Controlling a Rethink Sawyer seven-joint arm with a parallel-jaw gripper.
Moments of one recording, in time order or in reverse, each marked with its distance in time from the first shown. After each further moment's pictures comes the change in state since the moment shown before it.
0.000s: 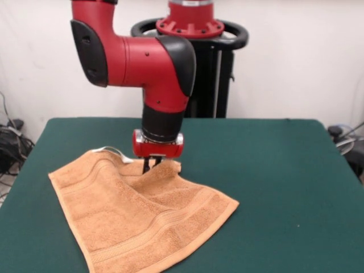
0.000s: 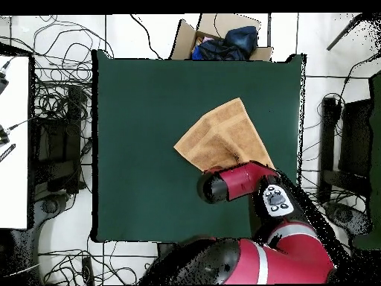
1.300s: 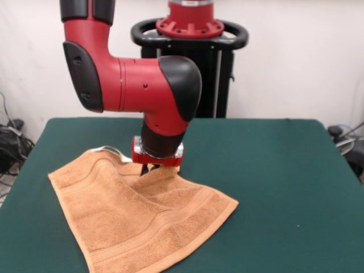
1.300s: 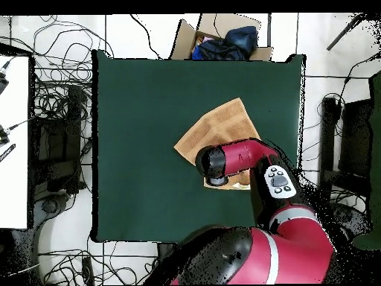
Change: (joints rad) arm -0.030 0.052 0.106 -0.156 0.052 0.412 -0.007
